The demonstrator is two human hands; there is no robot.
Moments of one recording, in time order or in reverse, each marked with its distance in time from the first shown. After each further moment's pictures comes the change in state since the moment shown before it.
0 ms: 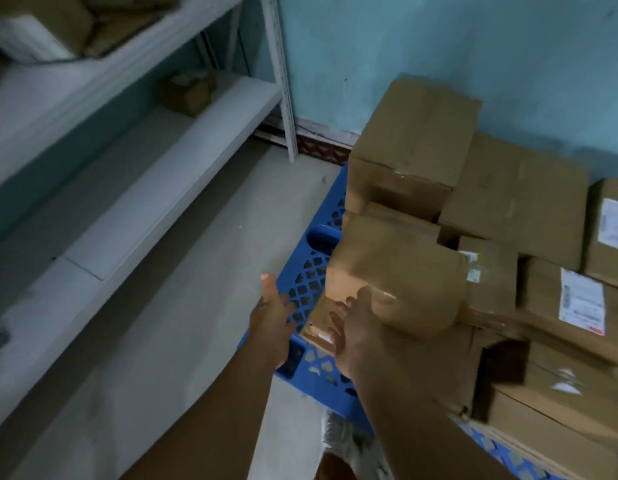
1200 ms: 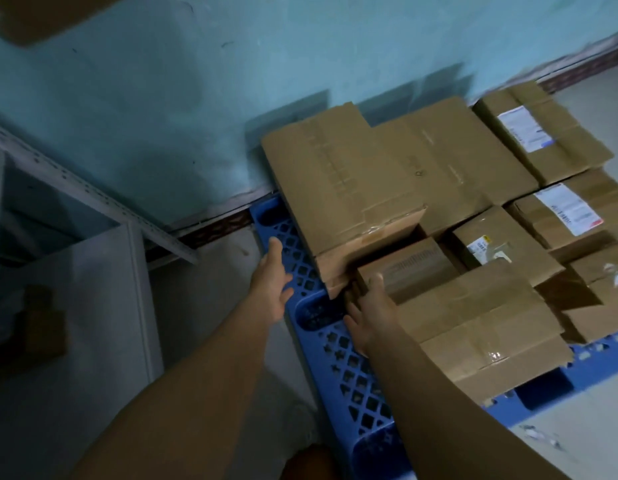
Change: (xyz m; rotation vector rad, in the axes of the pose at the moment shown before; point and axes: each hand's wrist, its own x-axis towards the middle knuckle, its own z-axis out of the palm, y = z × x) left_hand 0.271 0.290 0.191 0.809 -0.535 0.007; right_hand 0.185 -0.178 0.186 0.833 0.508 -0.079
